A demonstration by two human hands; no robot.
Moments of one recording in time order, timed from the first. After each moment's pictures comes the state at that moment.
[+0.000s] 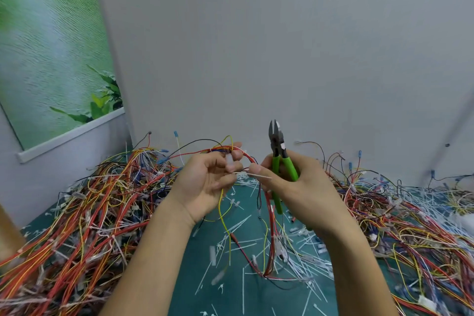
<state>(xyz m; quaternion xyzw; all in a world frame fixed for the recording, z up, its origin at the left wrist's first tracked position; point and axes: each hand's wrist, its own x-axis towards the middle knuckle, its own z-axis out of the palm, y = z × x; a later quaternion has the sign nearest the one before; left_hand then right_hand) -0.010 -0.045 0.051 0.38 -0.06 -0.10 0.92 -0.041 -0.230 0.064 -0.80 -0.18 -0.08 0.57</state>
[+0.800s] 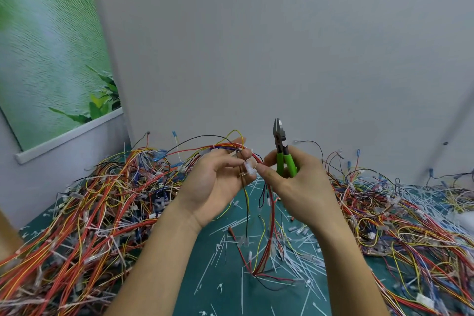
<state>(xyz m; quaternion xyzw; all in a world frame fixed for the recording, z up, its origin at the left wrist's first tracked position) -0.017 -0.060 0.051 0.39 -0.16 -0.09 0.90 -0.022 -0.231 0.047 -0.81 -0.15 -0.17 0.55</state>
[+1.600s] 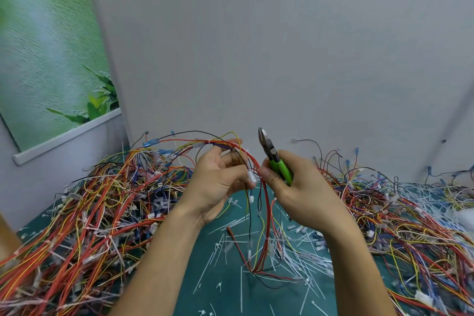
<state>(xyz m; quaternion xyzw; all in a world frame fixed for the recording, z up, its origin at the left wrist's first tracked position) -0.014 -0.065 0.041 0.55 -0.15 0.03 0.82 -0.021 -0.244 0.047 -0.85 -0.25 -0.14 0.45</state>
